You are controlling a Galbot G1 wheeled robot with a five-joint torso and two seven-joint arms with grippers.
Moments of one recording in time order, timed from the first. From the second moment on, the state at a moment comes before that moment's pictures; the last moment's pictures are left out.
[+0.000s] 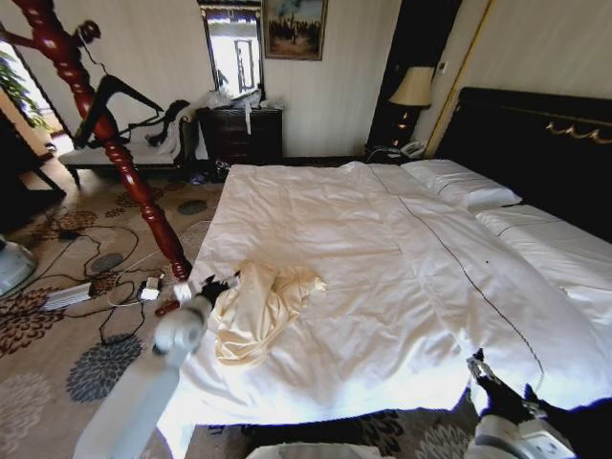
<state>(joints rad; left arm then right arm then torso) 1.25 -1.05 -0.40 -1.97 -0.64 0.39 -0.37 -1.96 1.36 0.81 2.26 0.64 0.13 0.70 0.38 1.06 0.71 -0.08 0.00</state>
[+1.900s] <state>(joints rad) 0.94 -1.11 -0.27 -1.72 -0.70 0.54 -0.35 -1.96 1.41 0.76 2.24 0.58 0.13 0.70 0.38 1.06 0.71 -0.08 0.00</state>
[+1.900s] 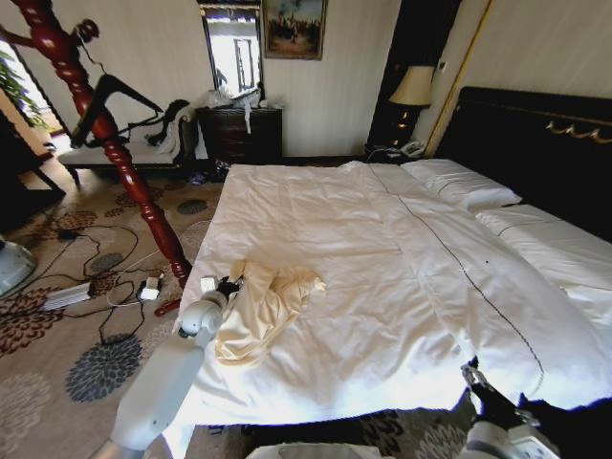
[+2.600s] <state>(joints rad) 1.26 -1.05 -0.38 -2.02 -0.76 0.44 -0.39 -1.97 1.41 0.77 2.24 0.57 0.14 0.70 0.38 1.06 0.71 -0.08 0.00</state>
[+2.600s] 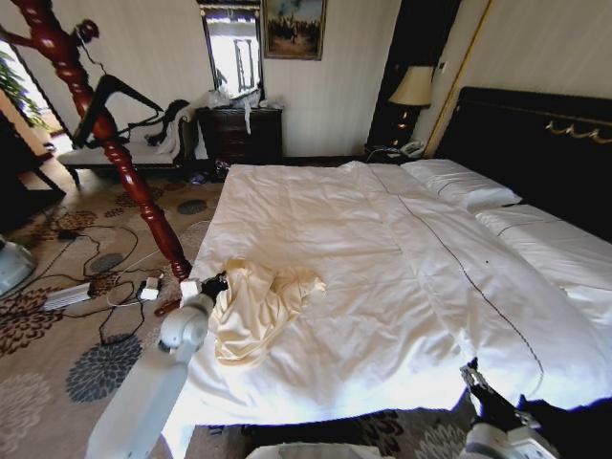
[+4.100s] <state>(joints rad) 1.19 -1.15 -0.32 -1.92 -0.61 0.45 -0.53 -1.95 1.41 0.75 2.20 0.57 0.13 0.71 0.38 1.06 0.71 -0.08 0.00</state>
